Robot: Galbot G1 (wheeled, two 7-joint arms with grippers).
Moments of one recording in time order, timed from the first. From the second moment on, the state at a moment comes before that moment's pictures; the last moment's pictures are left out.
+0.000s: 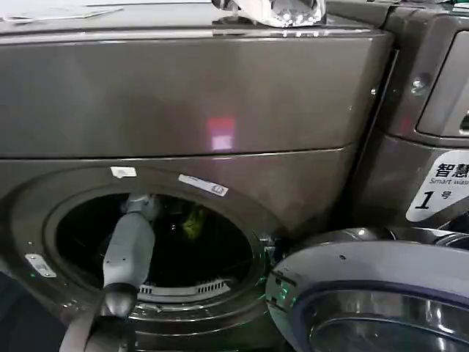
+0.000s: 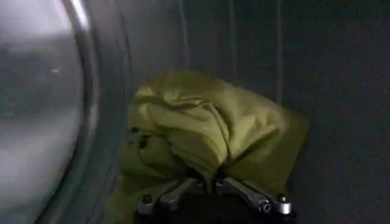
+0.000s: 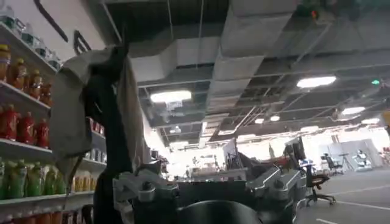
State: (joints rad) left arm 0.27 -1.50 -0.53 -0.87 1.30 -0.01 0.96; right arm -1.63 1.29 2.26 1.68 0.63 0.01 0.15
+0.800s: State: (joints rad) left arm 0.42 -1.59 -0.48 -1.10 0.28 0.29 0.04; right arm -1.62 1.29 2.24 1.71 0.59 -0.01 0.18
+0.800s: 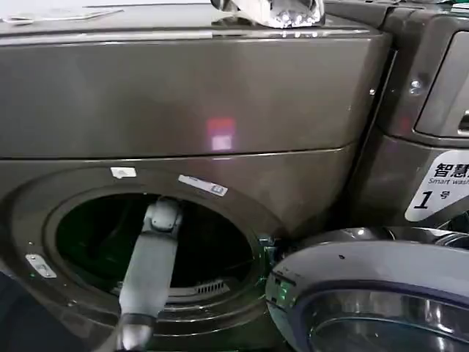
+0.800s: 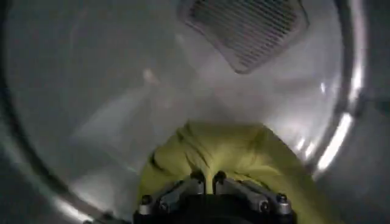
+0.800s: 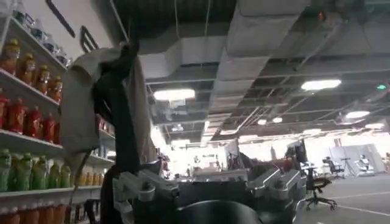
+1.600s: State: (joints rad) left arm 0.46 -1.59 -0.47 -1.16 0.09 0.33 -0.08; right arm -1.61 1.29 2.25 1.74 0.61 -0.05 0.19
